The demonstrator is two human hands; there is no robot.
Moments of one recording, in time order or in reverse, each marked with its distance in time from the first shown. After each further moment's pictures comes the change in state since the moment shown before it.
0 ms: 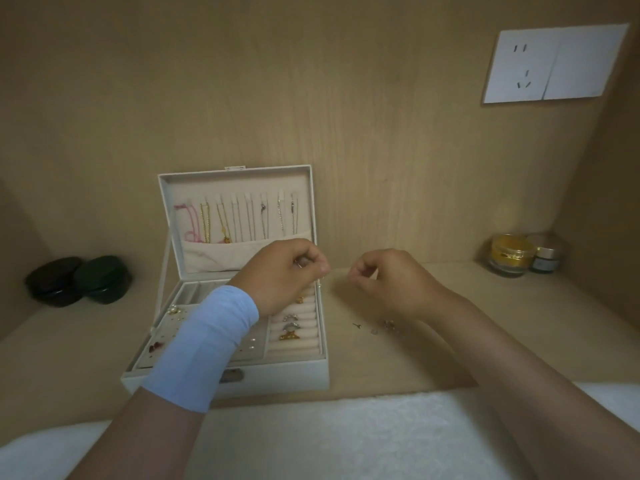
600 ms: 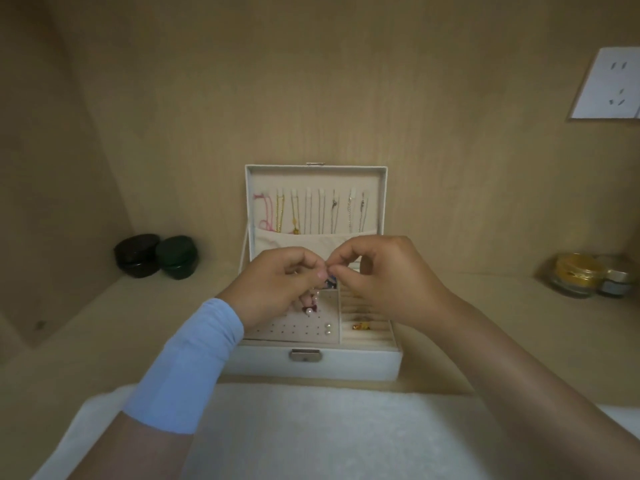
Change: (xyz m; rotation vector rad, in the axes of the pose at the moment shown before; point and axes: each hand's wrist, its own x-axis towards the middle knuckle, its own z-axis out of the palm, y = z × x) left_hand -0.070 -0.039 -0.067 -0.319 0.032 -0.096; right_hand -0.017 -0.134 0.023 0.167 0.064 -0.337
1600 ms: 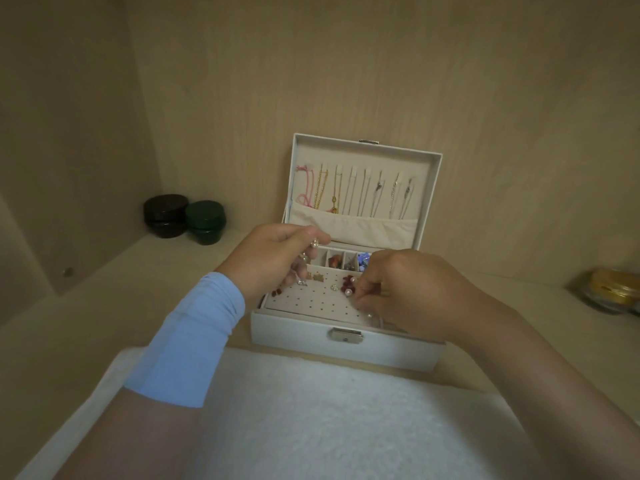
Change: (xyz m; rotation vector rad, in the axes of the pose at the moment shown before) left_hand -0.017 -0.034 -0.041 -0.216 0.150 -0.108; right_hand 0.001 -0.026 0.027 -0.574 -0.378 0.023
